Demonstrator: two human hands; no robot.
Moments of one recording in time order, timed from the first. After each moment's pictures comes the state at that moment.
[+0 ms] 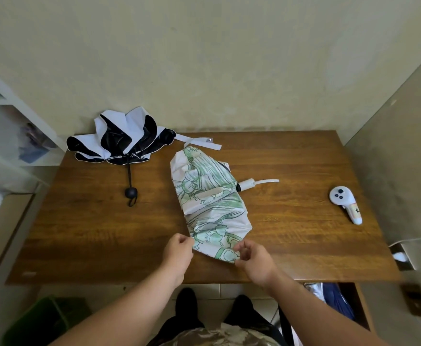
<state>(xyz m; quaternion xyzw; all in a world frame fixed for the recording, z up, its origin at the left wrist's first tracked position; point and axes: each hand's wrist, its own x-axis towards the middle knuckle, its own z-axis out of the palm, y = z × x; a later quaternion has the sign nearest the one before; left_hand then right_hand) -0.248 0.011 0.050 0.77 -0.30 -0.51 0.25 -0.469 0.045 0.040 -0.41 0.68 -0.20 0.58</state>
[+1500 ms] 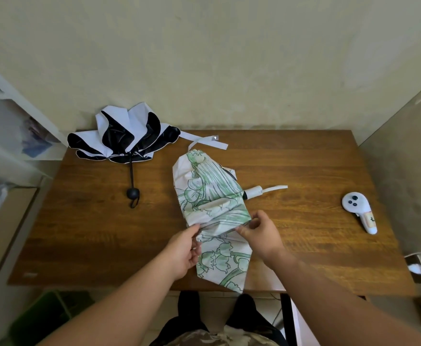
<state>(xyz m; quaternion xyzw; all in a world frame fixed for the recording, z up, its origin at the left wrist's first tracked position) -0.250 -0.036 0.064 0.70 -0.07 -0.67 0.23 -0.471 -0.035 0.054 -0.41 0.72 -0.27 0.50</state>
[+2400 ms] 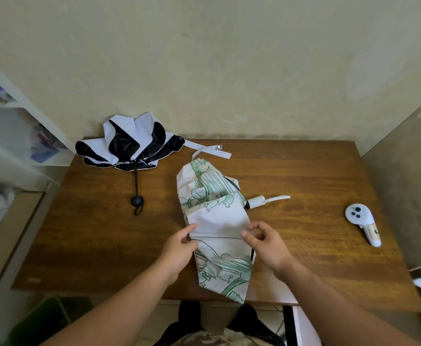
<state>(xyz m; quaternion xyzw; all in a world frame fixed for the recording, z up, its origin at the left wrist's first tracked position) -0.225 -0.037 0.070 0.71 -0.37 -0.56 0.21 -0.485 -0.033 0.065 -0.43 0.67 -0.26 0.55</state>
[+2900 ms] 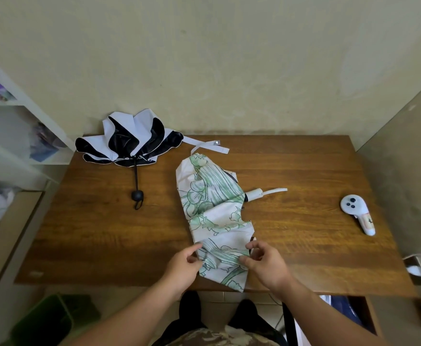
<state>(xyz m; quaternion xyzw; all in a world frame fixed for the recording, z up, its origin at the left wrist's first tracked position) -0.230 0.020 0.043 0.71 -0.39 -0.57 0.14 -0.481 0.030 0.042 -0.42 0.69 -0.23 0.54</state>
